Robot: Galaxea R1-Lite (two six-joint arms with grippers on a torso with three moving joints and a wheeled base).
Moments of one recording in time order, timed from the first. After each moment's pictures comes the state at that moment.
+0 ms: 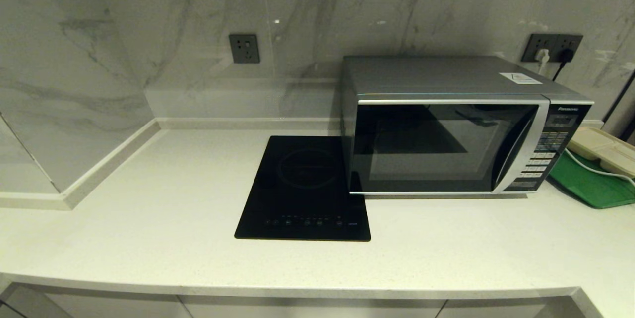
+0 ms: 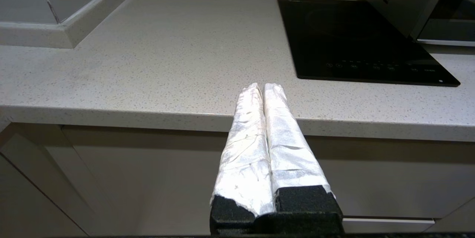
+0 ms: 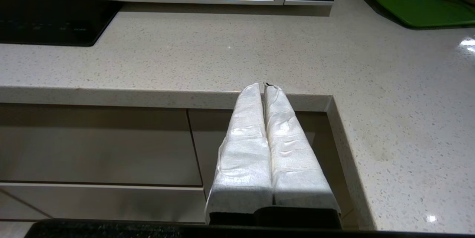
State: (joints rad) left arm 0.00 0.00 0.00 -0.01 0.01 -0.06; right arm 0.00 0.00 -0.04 0.11 -0.03 0.02
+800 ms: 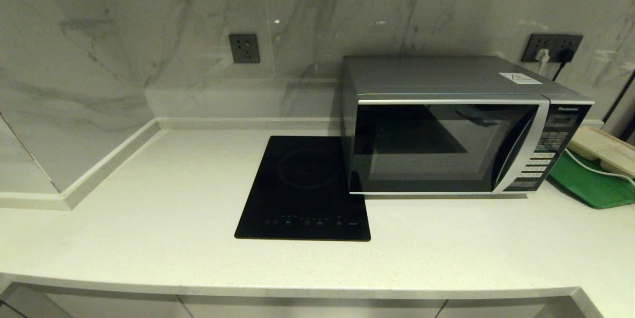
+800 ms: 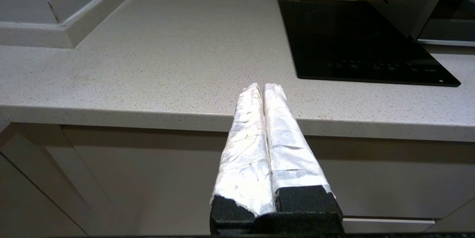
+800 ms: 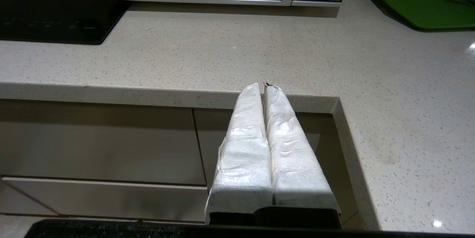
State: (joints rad) left arm 0.00 0.00 0.00 -0.01 0.01 -0.06; right arm 0.00 0.00 -0.05 0.11 -0.01 0.02
